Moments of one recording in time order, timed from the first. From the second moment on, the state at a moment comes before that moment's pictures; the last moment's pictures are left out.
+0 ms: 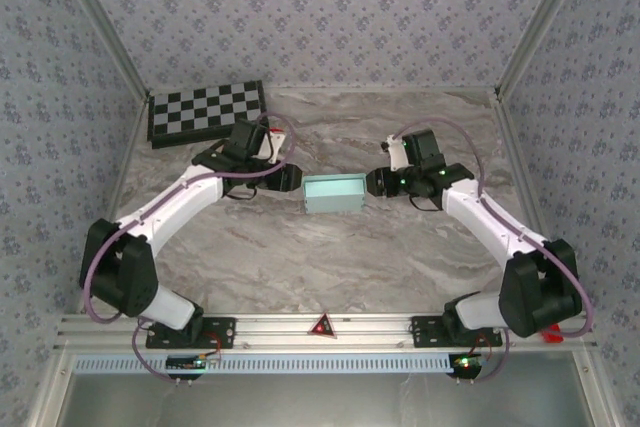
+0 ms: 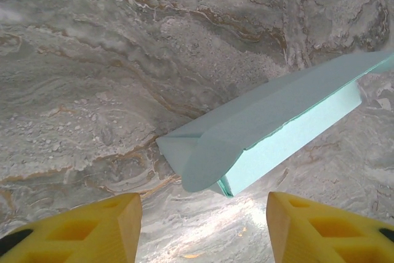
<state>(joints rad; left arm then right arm) -0.50 1.49 1.15 -0.56 0.32 -0.30 0.36 1.36 0.98 -0.49 -0.31 0.19</state>
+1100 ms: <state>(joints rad) -0.51 1.59 1.18 -0.53 0.43 -0.33 0.36 1.45 0.99 -0.43 -0.34 0.19</state>
